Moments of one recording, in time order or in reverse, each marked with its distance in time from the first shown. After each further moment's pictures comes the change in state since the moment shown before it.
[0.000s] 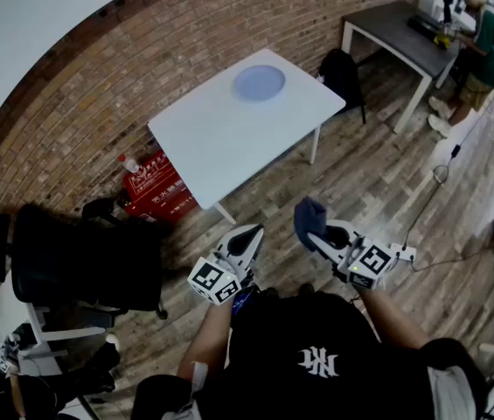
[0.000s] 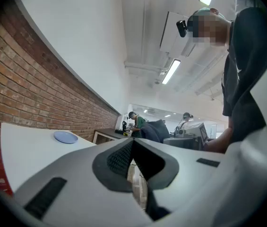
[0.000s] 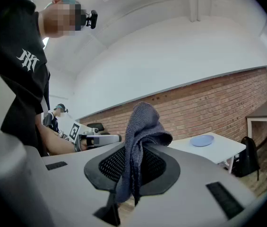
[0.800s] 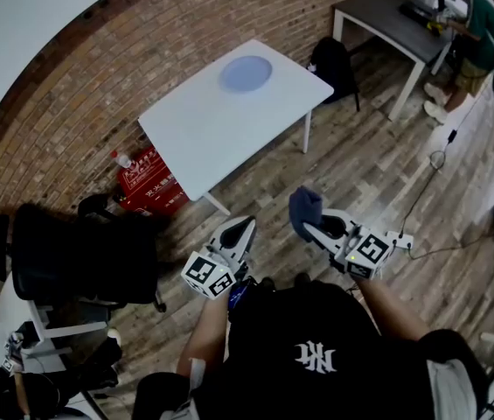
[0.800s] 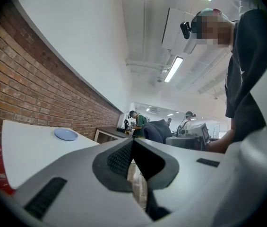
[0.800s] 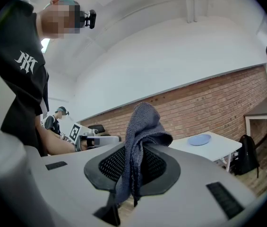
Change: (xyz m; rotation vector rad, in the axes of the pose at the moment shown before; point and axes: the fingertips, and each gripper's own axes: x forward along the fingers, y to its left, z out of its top) left arm 0.014 -0.020 -0.004 -0.010 0.014 0.037; right arm -0.033 -0.008 0.006 0.011 0.010 0.001
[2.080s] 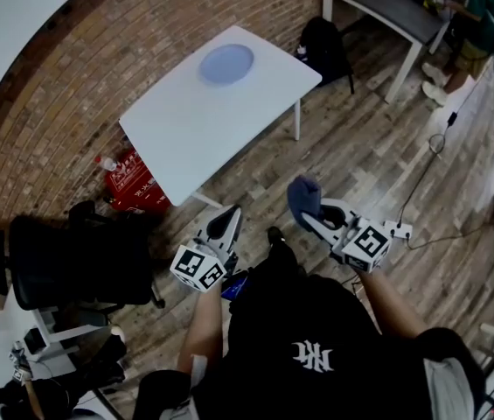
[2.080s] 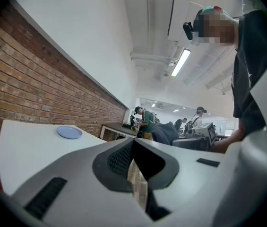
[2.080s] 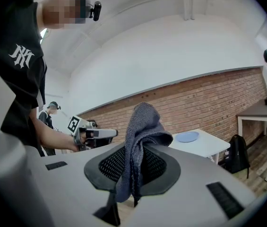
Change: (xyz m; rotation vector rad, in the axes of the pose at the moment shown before) left arm 0.063 0.033 -0.011 0.001 0.059 0.074; right arm -0.025 -0.083 -0.021 -0.027 0.066 -0.066
